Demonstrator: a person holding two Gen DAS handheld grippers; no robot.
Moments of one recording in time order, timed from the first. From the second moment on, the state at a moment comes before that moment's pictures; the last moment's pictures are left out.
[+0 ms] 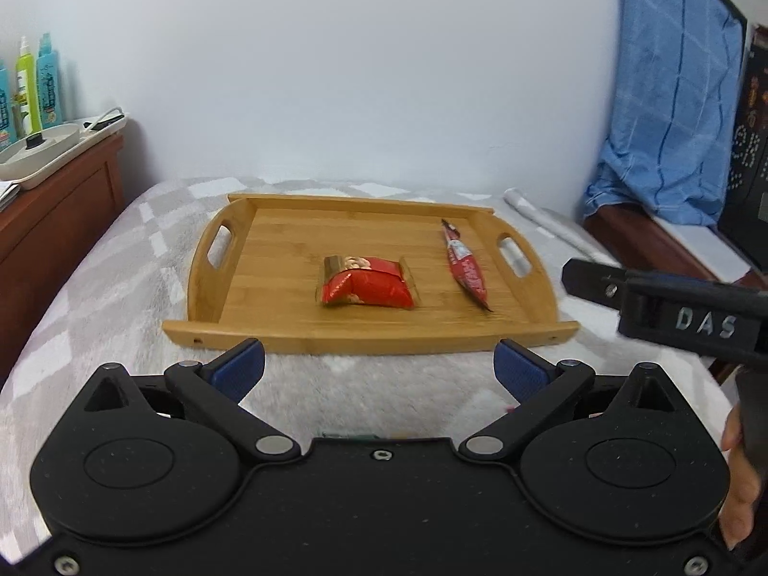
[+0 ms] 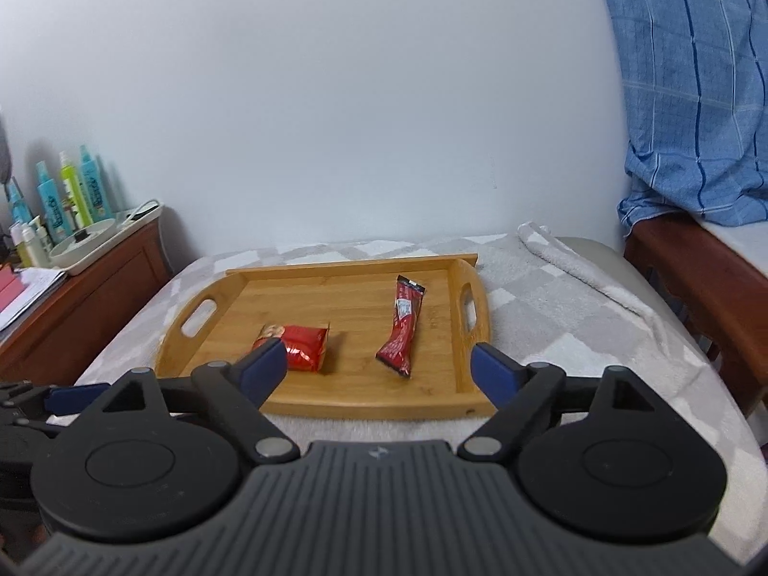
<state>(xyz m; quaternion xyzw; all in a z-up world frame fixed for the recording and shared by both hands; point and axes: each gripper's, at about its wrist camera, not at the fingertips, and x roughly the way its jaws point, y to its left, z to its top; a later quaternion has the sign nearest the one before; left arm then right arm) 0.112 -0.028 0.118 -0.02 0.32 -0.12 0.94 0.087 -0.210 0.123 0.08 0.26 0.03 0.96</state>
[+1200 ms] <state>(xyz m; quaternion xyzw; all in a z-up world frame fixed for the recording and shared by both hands) 0.012 0.025 0.057 0.00 0.31 -0.07 0.95 -0.017 -0.188 0.048 0.10 0.33 0.03 0.94</state>
